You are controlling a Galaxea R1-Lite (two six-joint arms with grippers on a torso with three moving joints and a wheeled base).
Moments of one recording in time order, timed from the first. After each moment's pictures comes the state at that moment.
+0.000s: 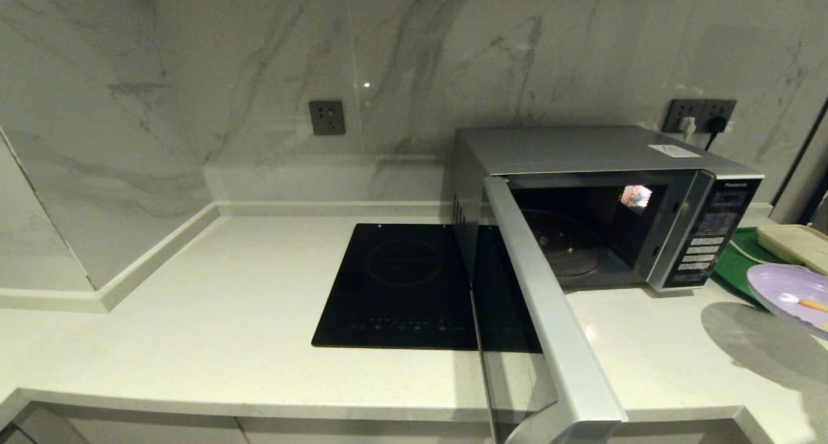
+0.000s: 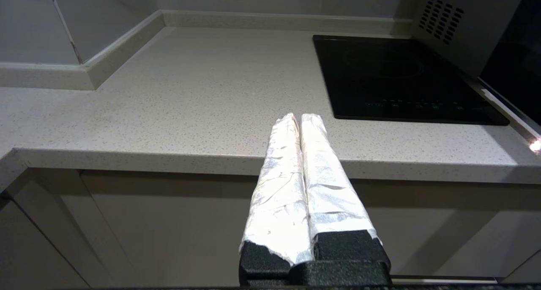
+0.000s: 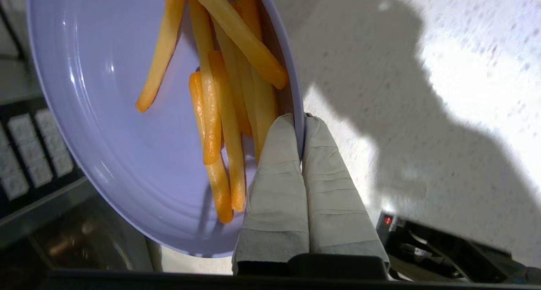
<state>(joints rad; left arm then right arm) 0.00 0.00 0.00 -0.01 0.01 -0.05 -0.79 1.90 -1.37 0.57 0.09 0.83</state>
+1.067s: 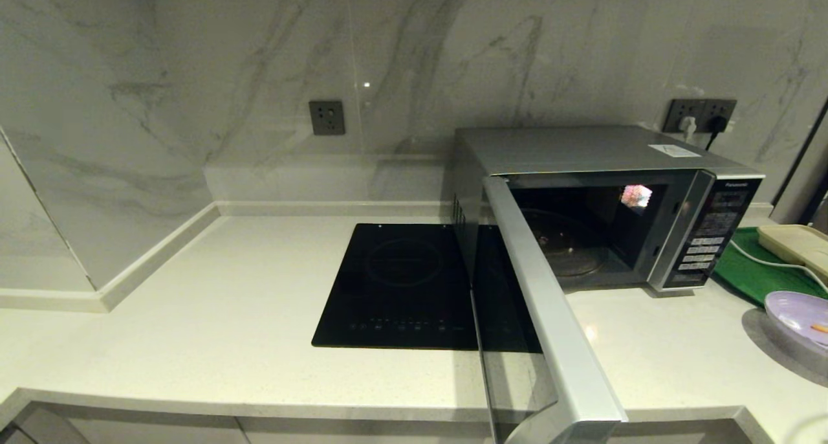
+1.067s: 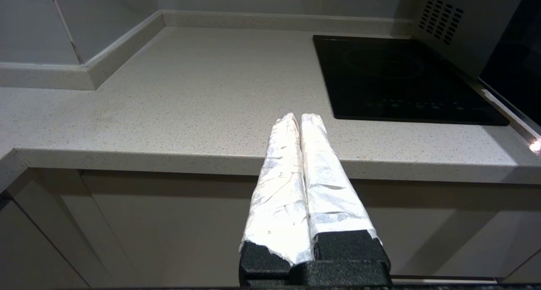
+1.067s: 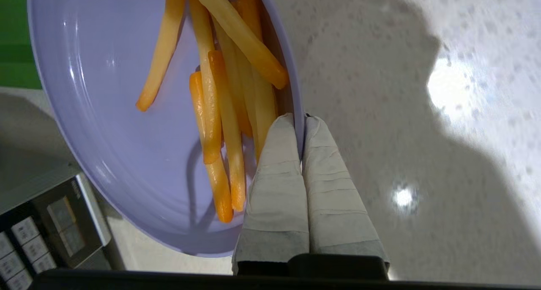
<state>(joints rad) 0.00 0.00 0.00 -0.01 0.01 -0.05 -0.91 2.17 -1.50 0.47 0.11 0.75</state>
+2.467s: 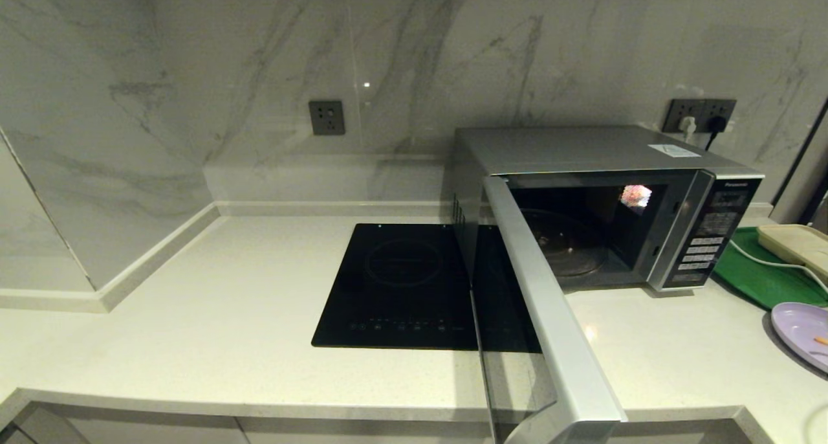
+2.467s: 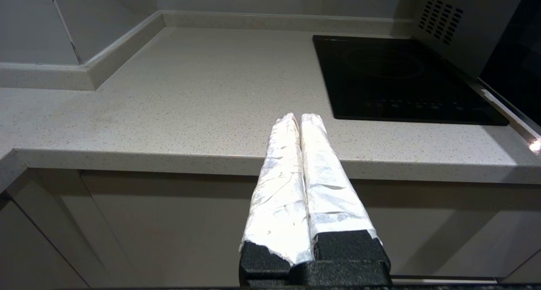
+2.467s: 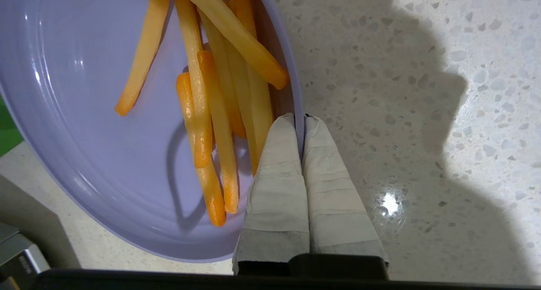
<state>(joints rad) 0.00 0.00 0.00 -0.01 0.01 -0.05 -0.96 2.37 -1.66 0.45 0.11 0.67</state>
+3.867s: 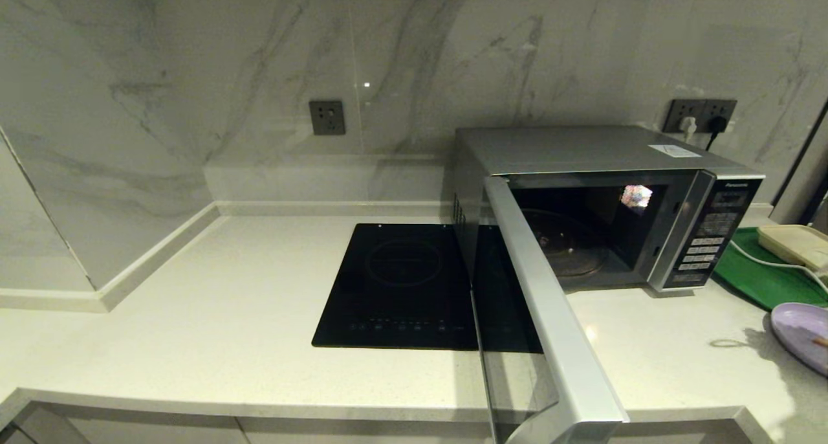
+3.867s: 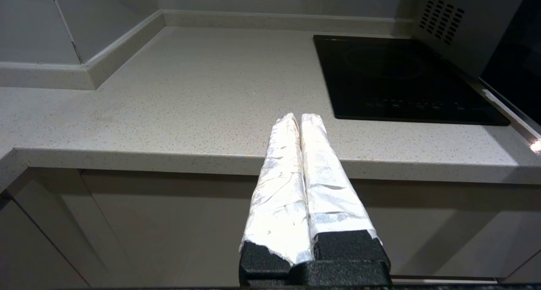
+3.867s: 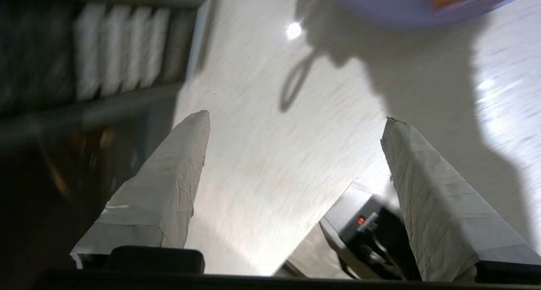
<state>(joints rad) 0.00 0.00 0.00 -0.01 0.01 -0.05 -0.70 2.00 -1.67 0.74 0.26 0.59</state>
